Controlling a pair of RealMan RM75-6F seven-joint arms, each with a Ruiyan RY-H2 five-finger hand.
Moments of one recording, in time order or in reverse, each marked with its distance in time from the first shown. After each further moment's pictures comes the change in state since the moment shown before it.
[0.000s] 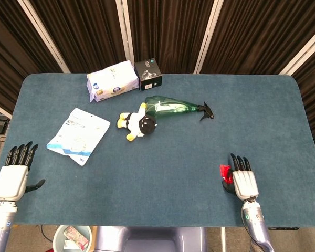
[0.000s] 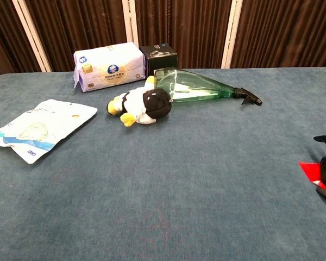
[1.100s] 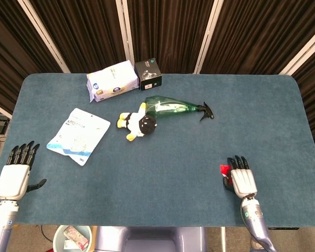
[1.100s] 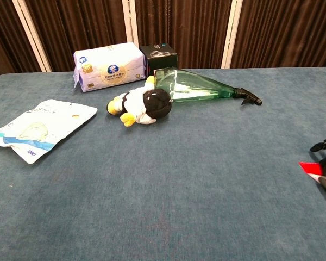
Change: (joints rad) left arm -0.009 -0.004 0.001 0.005 -0.002 -0.009 -0.001; right arm 0.038 0.033 0.011 -0.026 0.035 -0.039 0.001
